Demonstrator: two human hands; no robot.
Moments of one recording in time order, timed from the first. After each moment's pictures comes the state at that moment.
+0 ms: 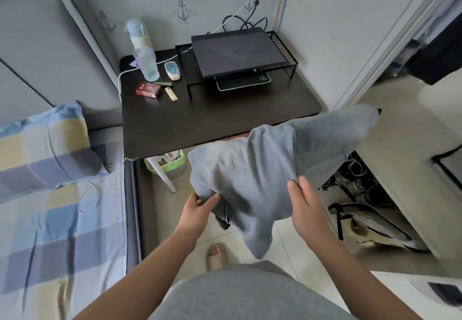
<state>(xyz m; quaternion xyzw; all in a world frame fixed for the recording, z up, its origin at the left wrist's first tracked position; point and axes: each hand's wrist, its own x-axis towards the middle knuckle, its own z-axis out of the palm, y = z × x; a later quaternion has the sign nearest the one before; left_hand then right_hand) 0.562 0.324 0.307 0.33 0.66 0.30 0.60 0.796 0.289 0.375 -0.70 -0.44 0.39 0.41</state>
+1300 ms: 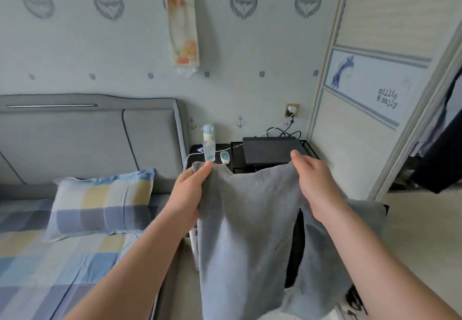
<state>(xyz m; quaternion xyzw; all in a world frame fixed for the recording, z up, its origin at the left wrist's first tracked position) 0.535 0.283 0.568 0.34 0.49 0.59 0.55 0.768 0.319 0.590 -0.56 -0.52 0.39 0.51</state>
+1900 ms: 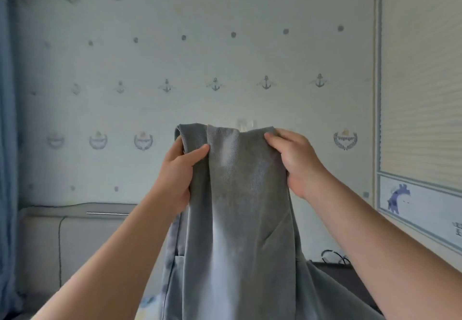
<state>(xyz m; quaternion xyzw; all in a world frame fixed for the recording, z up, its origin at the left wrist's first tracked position) 0.356 0.246 0.848 0.51 0.31 0.73 0.33 0.553 0.323 0.873 -0.22 -0.64 0.43 0.59</state>
